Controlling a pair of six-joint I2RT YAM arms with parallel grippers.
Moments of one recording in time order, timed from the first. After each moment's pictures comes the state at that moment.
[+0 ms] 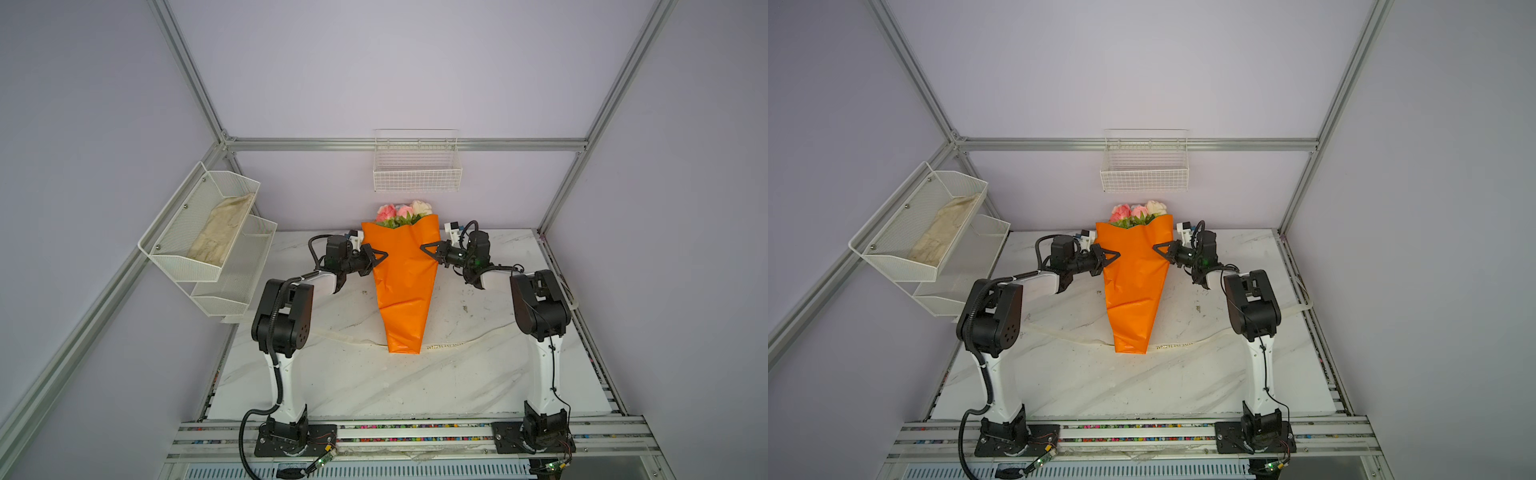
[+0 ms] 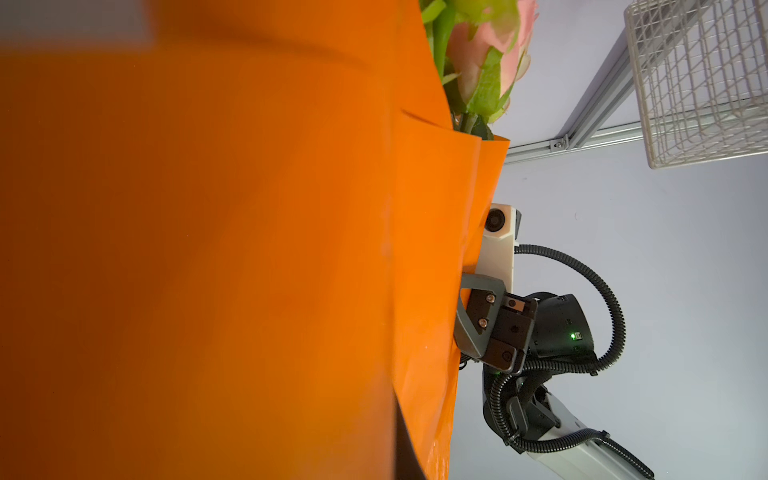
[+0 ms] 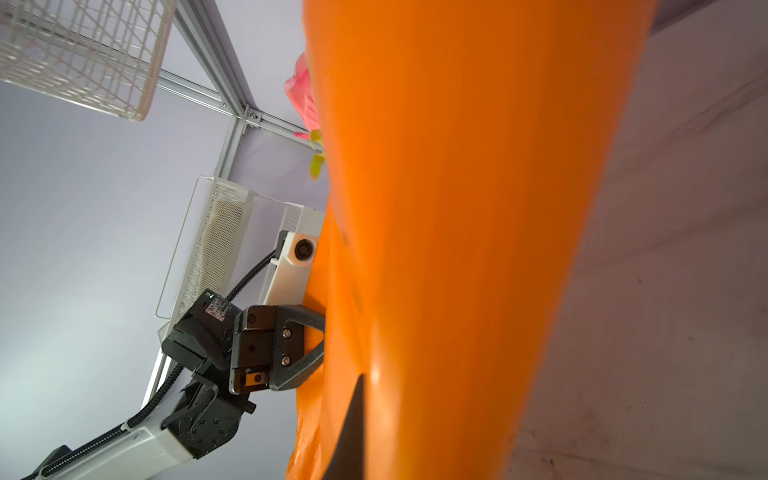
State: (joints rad) left arm -0.20 2.01 1.26 0.39 0.74 -1.02; right arm 0.24 2.17 1.37 0.66 -0.89 1.04
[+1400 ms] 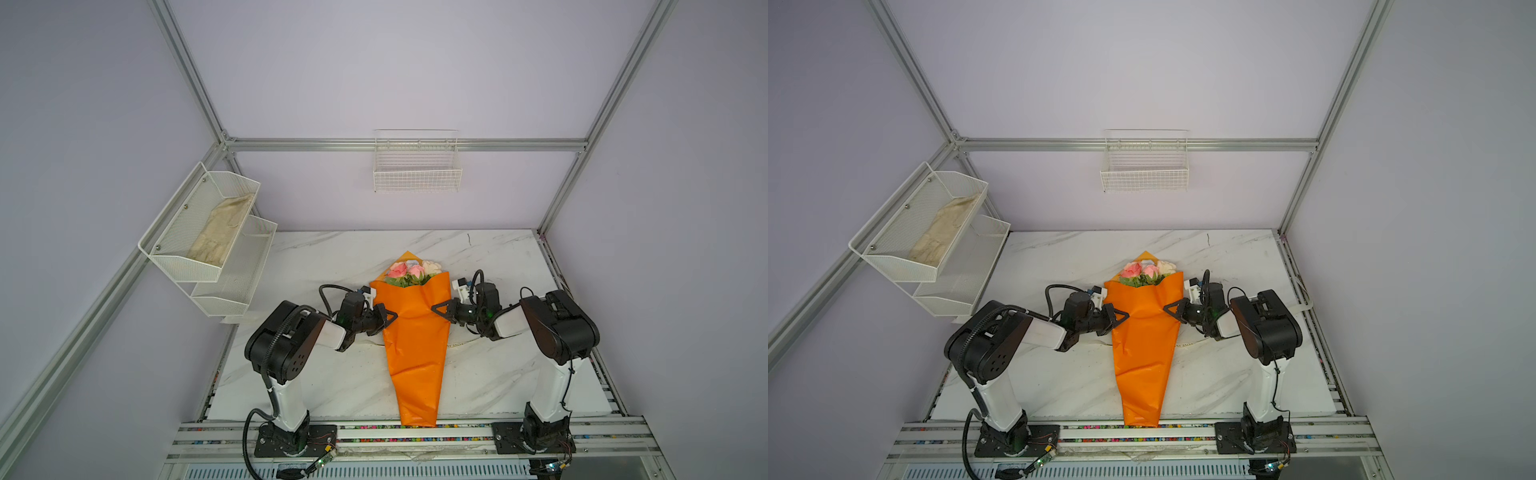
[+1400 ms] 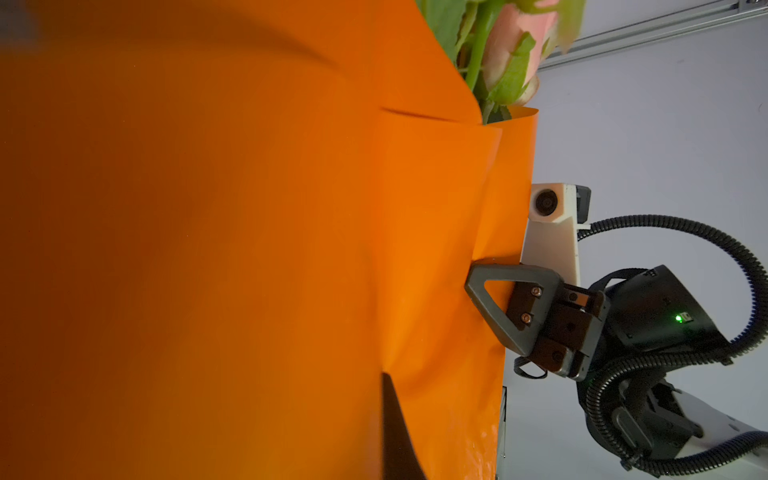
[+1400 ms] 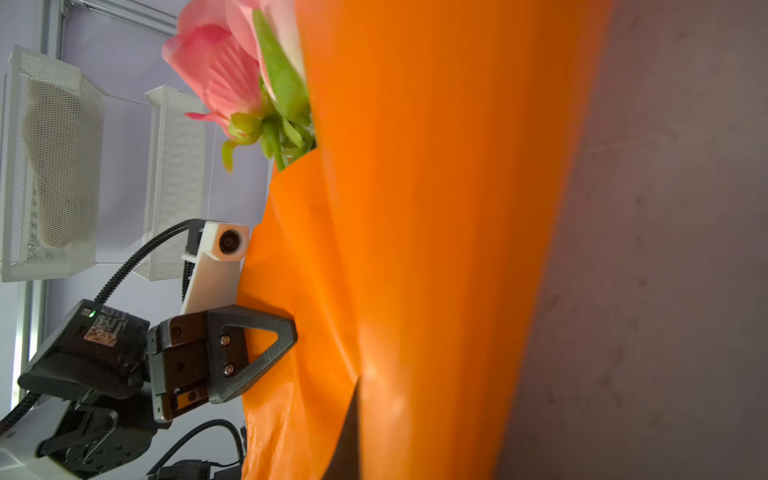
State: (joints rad) left arm -0.42 1.85 0.65 0.64 0.50 -0.99; right arm 0.27 1.95 0.70 0.69 -0.78 0.80
